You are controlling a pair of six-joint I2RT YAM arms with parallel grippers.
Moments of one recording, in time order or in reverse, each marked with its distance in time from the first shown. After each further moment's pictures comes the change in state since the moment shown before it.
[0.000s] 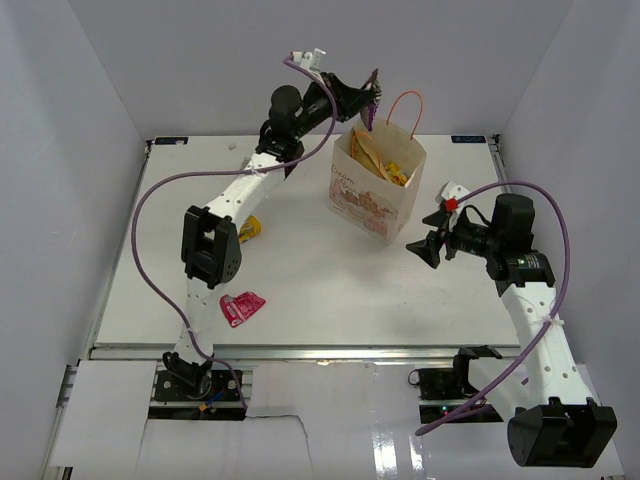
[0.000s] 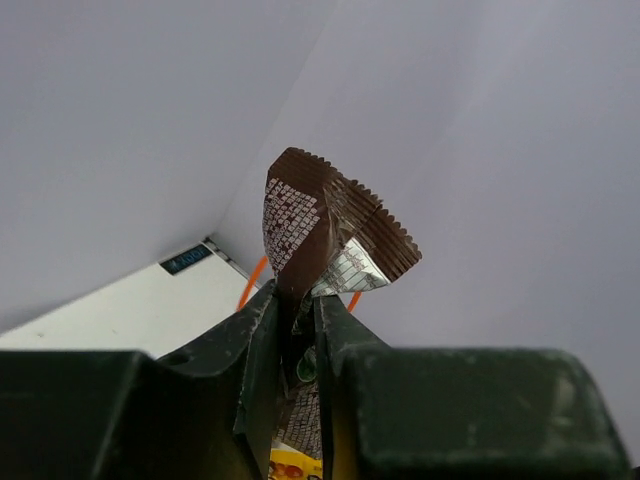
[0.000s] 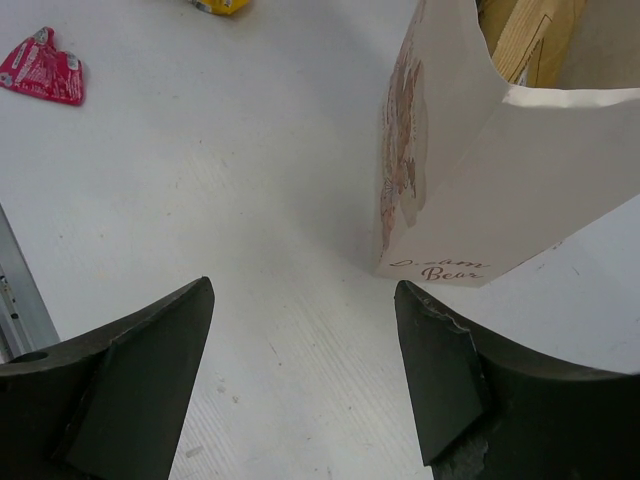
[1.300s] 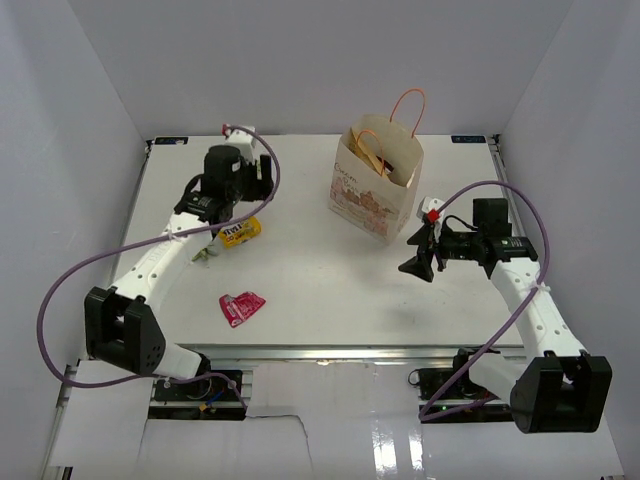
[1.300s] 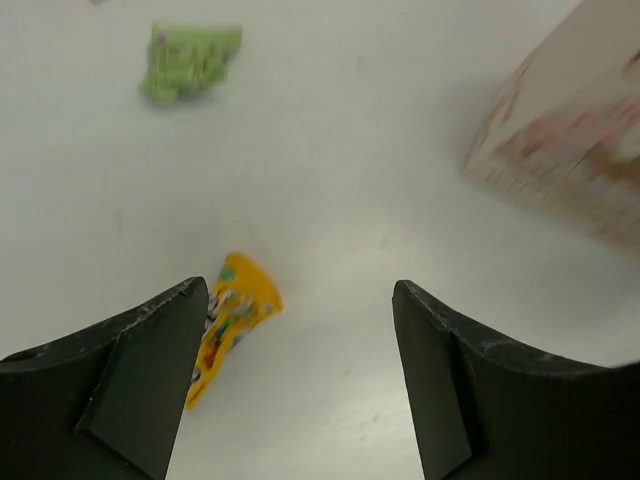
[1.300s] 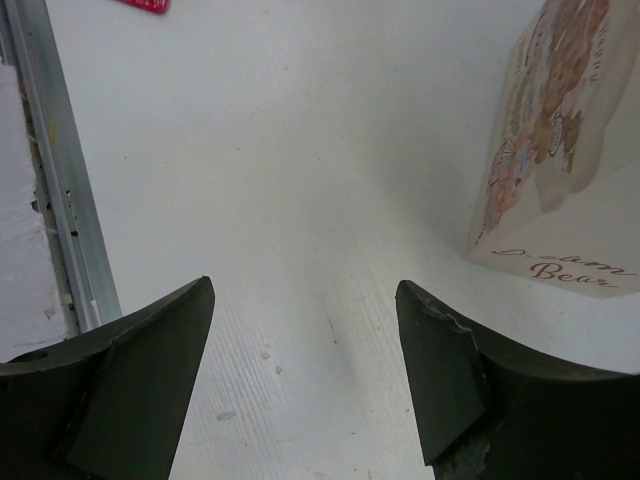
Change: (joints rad) left arm 0.131 -0.777 -0.866 -0.661 -0.542 0.468; right arm 0.029 0.170 -0.016 -0.166 -0.109 -0.242
